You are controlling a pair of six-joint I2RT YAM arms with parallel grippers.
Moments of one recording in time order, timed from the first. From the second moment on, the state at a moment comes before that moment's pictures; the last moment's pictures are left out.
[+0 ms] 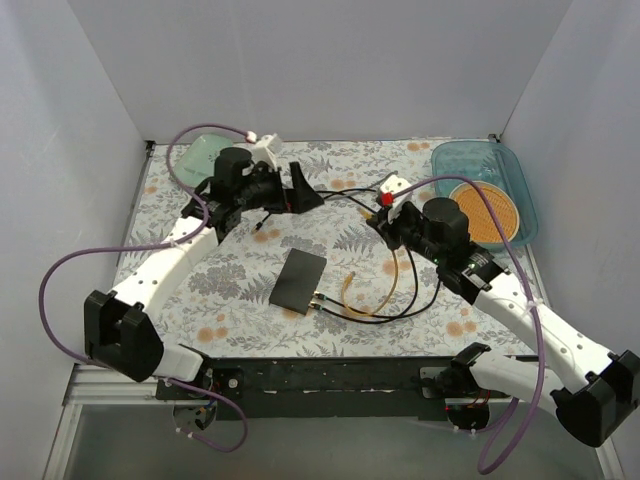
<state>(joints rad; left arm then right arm) -0.46 1.40 1.22 -0.24 0.50 -0.48 0.67 0.99 0.87 -0.14 -0.14 -0.21</state>
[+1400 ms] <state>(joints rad) -0.33 1.45 0.75 -0.04 0.30 -0.55 0.87 1.40 0.81 -0.20 0.01 -0.16</state>
